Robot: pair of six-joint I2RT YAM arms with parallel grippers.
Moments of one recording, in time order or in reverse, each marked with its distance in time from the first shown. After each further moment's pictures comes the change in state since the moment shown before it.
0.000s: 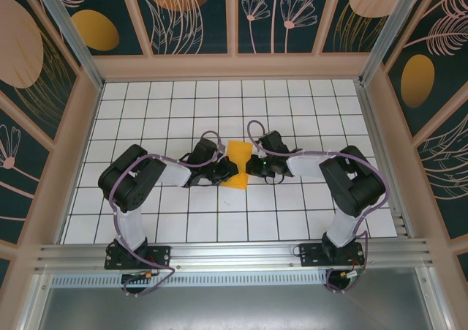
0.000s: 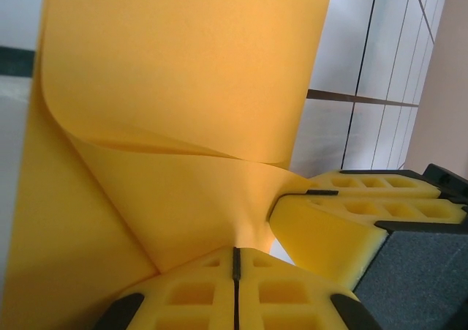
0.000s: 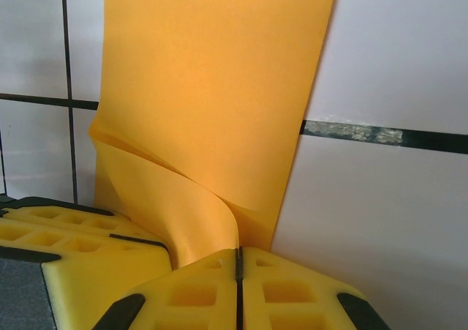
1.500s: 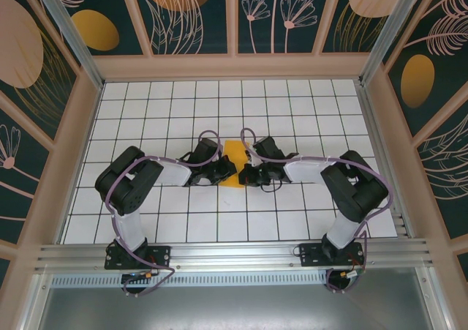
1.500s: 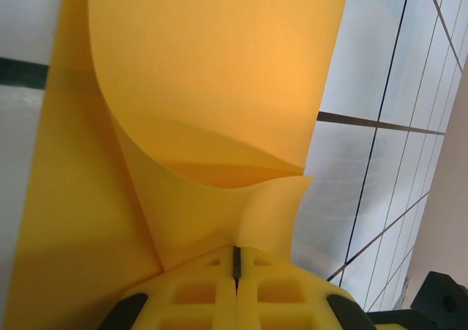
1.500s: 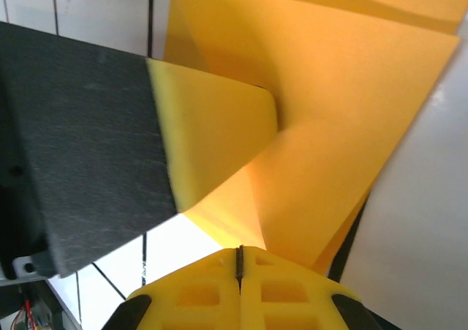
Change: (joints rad) left arm -0.012 -0.035 0.013 -0.090 -0.107 -0.011; right arm 0.084 -0.045 -0.026 -0.050 -0.147 -0.001
